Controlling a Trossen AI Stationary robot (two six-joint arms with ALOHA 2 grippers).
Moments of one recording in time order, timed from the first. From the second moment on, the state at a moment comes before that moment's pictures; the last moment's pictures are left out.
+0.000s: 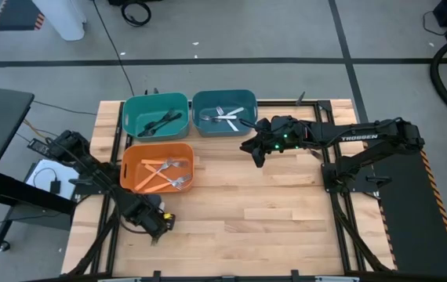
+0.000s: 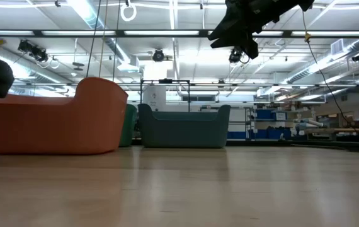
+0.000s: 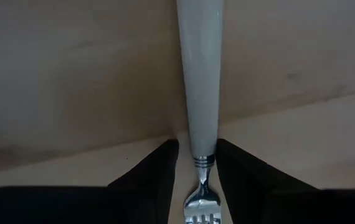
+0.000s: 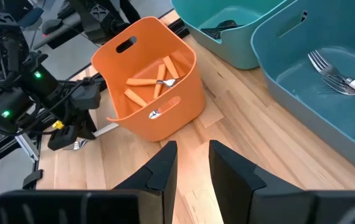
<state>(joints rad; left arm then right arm) -0.71 1.54 0.69 -0.59 -0.03 -2.10 -0.09 1.25 0.96 -0.19 0.03 0.51</state>
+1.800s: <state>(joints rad) -0.24 1.56 1.44 -0.95 -0.52 -1.01 -0.03 1.27 0.96 -0.04 0.02 0.57</state>
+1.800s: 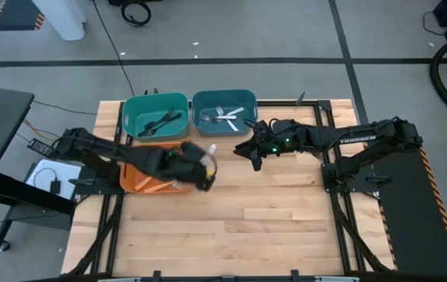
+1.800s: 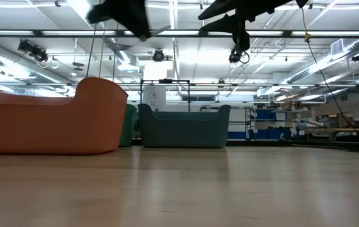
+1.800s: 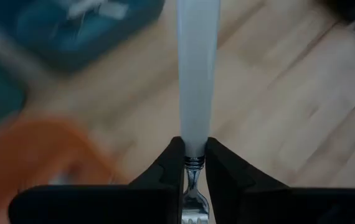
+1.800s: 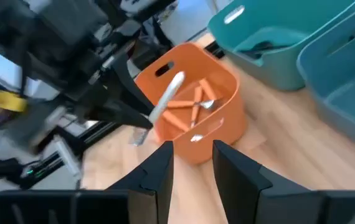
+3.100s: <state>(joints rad) 0.22 1.56 1.47 -0.55 -0.39 -0.38 -0.32 1.49 1.04 0.43 0.06 0.50</state>
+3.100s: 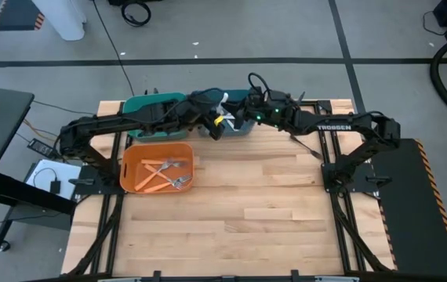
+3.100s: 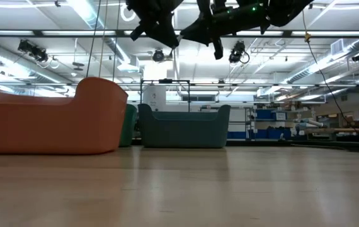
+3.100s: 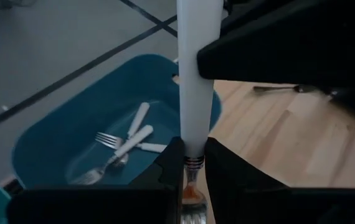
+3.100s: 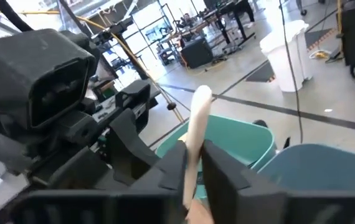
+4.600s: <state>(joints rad) 0.37 1.56 1.47 -0.52 -0.34 -0.14 -0.58 1.56 1.05 0.03 -0.04 -0.13</state>
